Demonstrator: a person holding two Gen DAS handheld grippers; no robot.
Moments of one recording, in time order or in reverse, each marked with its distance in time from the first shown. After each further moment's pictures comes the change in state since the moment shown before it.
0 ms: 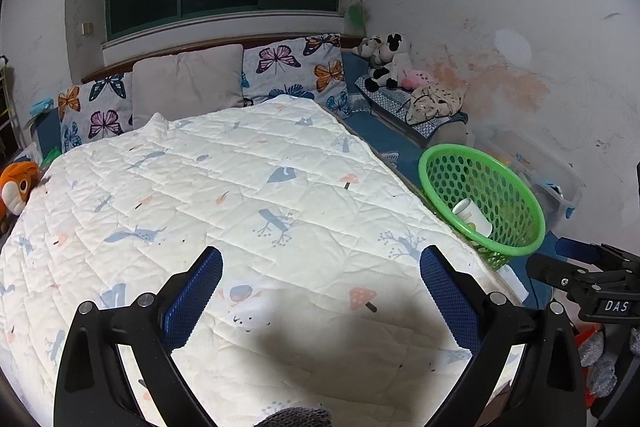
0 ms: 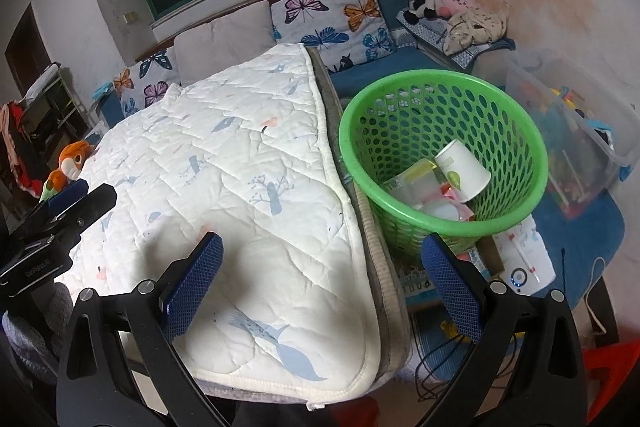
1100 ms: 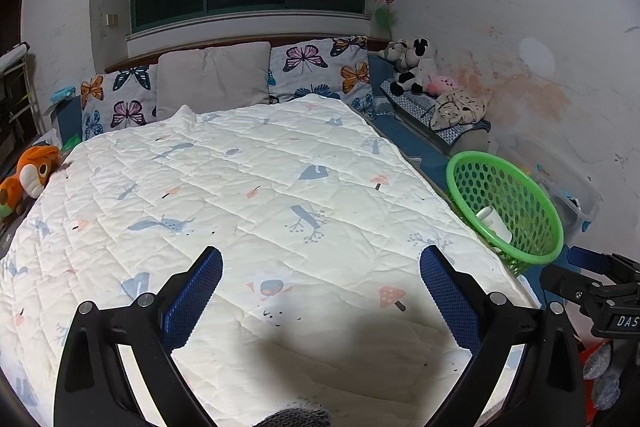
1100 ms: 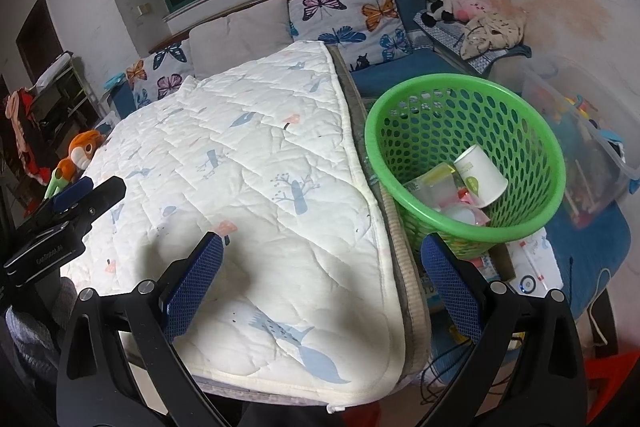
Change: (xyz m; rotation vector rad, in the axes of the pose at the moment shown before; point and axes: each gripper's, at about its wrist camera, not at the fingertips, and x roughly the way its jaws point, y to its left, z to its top) left arm -0.004 0.020 -0.002 -0.049 -0.008 0.071; right arm 0.004 0.018 0.002 -0.043 0.008 0.037
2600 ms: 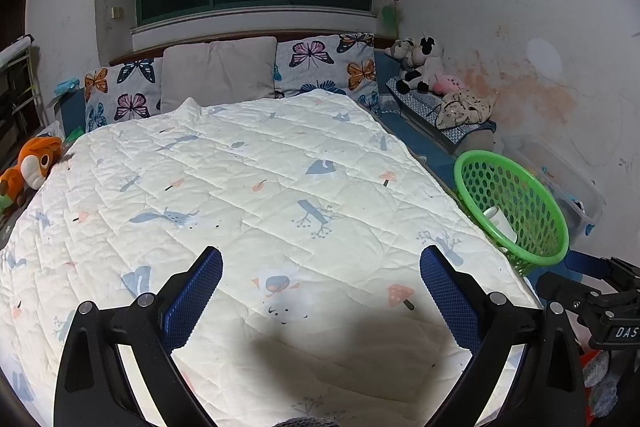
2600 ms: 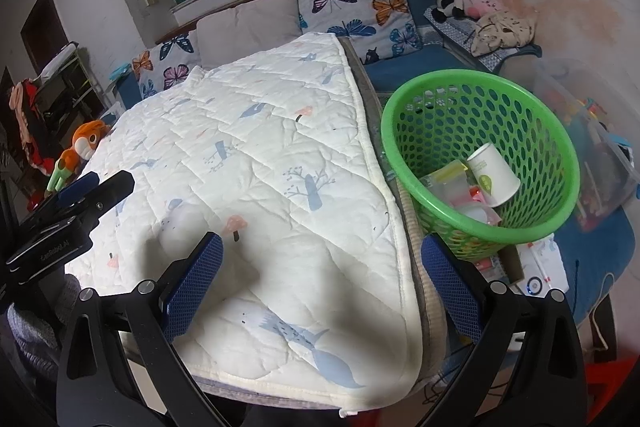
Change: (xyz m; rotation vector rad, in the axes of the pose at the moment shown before) left arm 0.007 0.004 -0.005 -0.019 0.012 0.012; right arm 0.010 0.009 0.000 -0.019 0.024 0.021
